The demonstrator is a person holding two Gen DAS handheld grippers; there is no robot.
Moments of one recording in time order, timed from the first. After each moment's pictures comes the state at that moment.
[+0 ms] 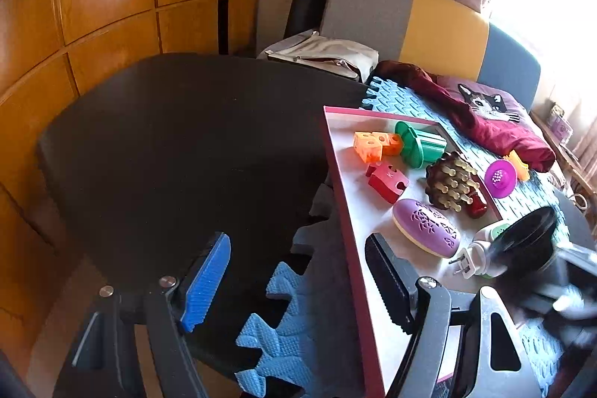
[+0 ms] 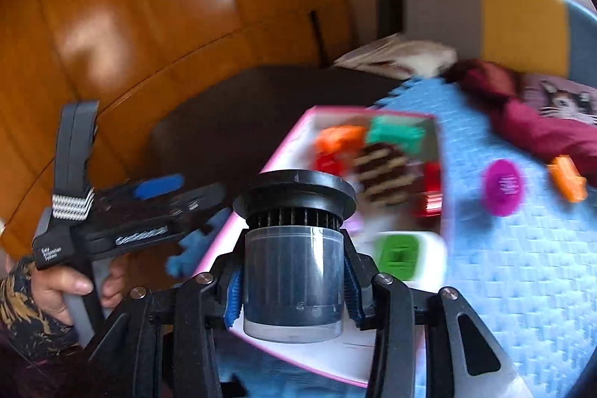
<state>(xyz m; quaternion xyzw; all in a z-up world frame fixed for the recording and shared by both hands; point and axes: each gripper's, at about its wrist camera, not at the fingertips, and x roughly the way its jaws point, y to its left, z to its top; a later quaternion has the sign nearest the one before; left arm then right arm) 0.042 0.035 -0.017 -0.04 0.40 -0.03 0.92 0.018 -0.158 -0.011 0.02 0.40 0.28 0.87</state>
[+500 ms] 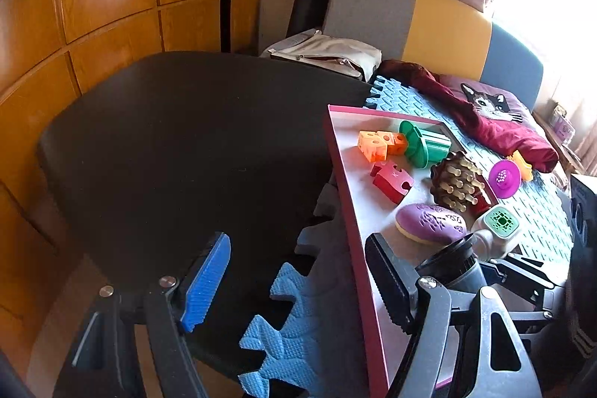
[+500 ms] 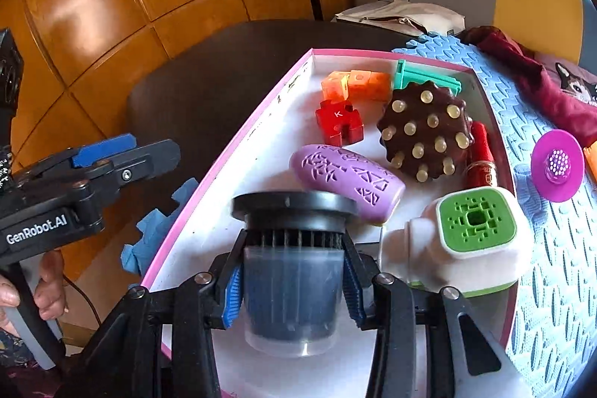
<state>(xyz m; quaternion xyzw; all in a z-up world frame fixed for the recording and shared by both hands) 0.044 0.036 -0.019 -0.04 0.40 -0.03 0.92 0.049 -0.138 -0.063 0.00 0.45 0.24 0.86</state>
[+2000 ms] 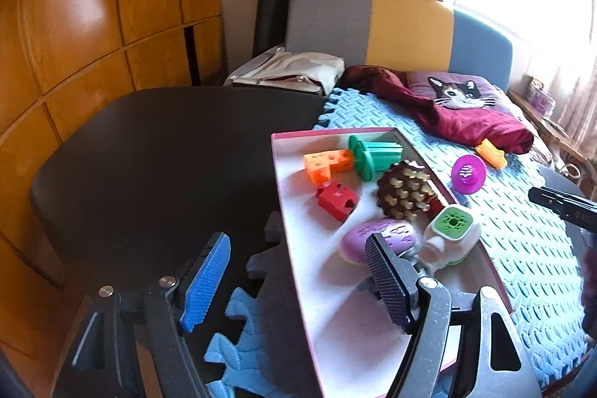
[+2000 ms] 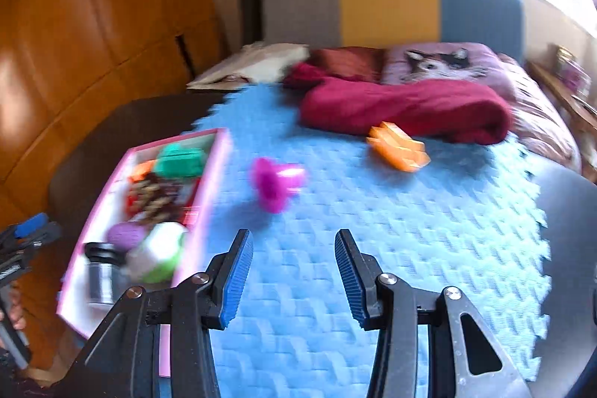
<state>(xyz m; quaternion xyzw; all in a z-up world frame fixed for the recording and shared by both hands) 0.041 -0.015 0.011 0.02 0.37 -0.08 0.93 0.039 -0.359 -0.010 0.07 0.39 0.01 0.92</state>
